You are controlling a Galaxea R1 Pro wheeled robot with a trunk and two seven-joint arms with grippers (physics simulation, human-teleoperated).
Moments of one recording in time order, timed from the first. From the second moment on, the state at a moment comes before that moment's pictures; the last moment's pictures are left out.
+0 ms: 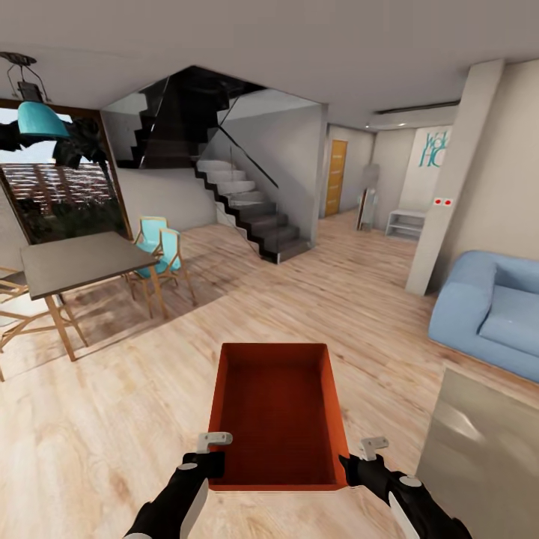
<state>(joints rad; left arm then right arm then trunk) -0.46 -0.17 0.06 -0.56 -0.09 0.23 0.14 -0.42 -0.07 0.01 -0.55 -0.02 0.09 0.32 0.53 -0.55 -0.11</state>
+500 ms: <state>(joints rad) -0.46 -0.17 0.07 -0.56 -0.09 0.23 0.14 -0.42 -0.07 0.01 -0.55 -0.03 0.09 0.32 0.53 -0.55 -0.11</state>
